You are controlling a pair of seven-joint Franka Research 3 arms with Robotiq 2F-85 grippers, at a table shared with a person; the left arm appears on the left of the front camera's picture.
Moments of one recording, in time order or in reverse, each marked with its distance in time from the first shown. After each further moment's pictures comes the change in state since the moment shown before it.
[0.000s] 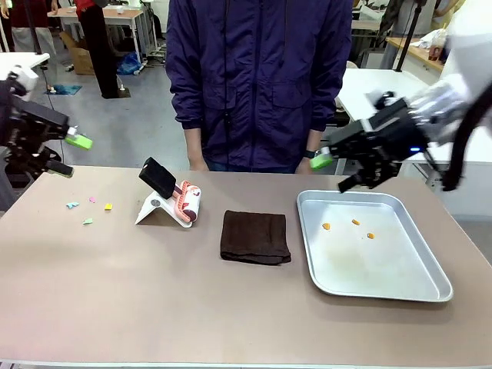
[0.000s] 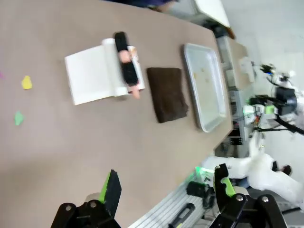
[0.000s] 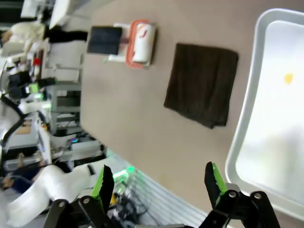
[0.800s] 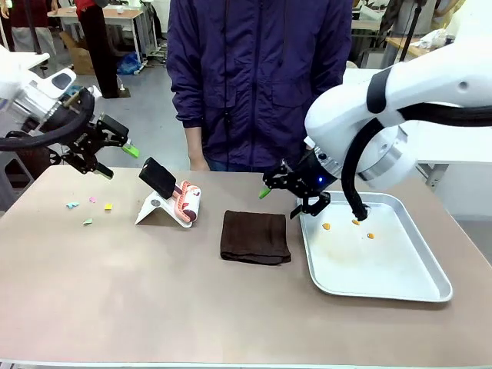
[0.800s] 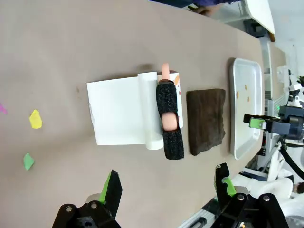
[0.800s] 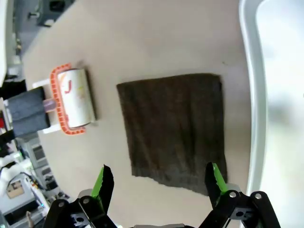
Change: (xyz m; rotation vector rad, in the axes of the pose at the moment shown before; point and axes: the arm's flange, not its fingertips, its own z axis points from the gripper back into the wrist) left arm 0.082 0.019 -0.089 0.156 0.076 0.090; right arm 0.054 -0.032 -0.157 -0.201 -0.023 -0.307
